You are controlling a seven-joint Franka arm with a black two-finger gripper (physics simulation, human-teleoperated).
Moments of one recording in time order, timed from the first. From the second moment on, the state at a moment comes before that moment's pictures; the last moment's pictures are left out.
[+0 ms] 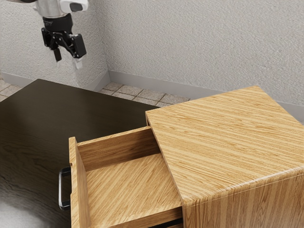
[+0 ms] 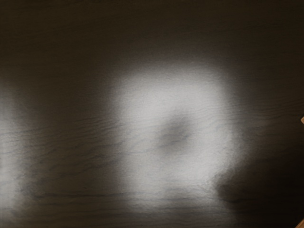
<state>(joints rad) 0.06 -0.02 -0.03 -1.44 0.07 1.43 0.14</state>
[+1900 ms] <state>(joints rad) -0.23 -0.77 -0.19 -2.54 -0.09 1.60 0.41</state>
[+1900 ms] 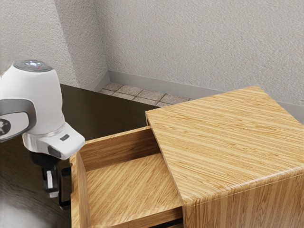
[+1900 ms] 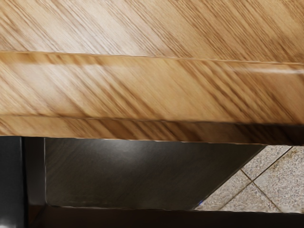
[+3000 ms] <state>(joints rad) -0.23 -0.25 -0.30 -2.14 -0.14 1.86 0.39</state>
